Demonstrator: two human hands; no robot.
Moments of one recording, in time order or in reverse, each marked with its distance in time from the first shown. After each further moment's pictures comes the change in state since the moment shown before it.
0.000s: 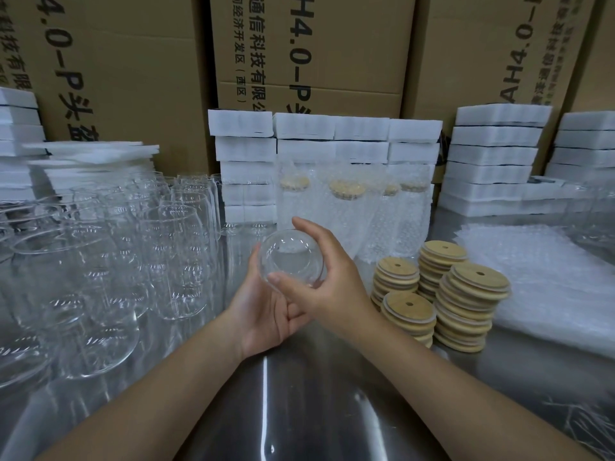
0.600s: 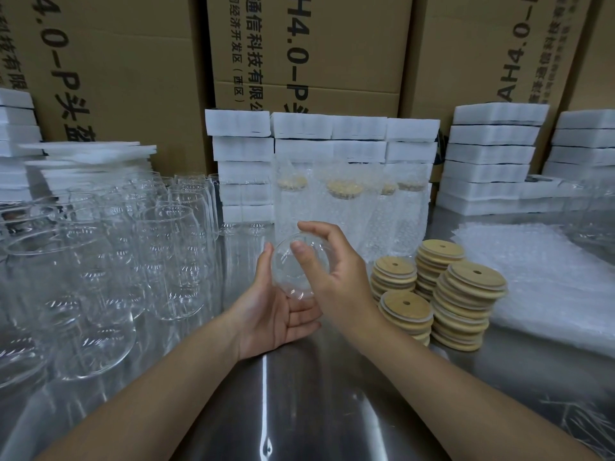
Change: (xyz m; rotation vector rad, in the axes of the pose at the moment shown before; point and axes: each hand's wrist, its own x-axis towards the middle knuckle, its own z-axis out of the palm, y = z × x) left_hand 0.004 -0.004 0.000 0.225 0.032 -0.049; right_hand 0.003 0.001 -0.003 0.091 0.138 0.008
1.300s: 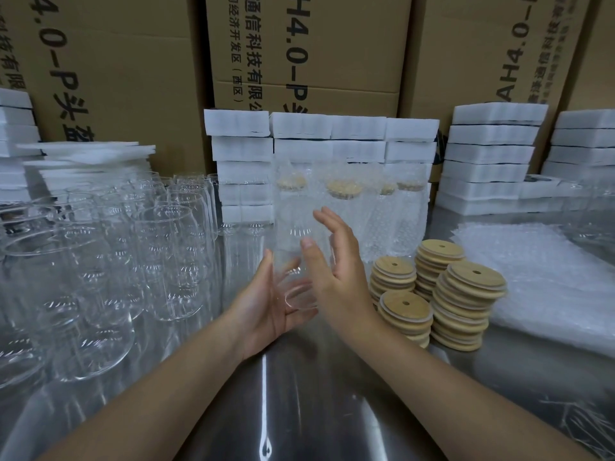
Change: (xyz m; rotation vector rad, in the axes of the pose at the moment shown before) left_hand 0.000 -0.002 0.000 -0.054 -0.001 0.151; right_hand -0.001 0.003 0.005 -0.043 0.054 0.028
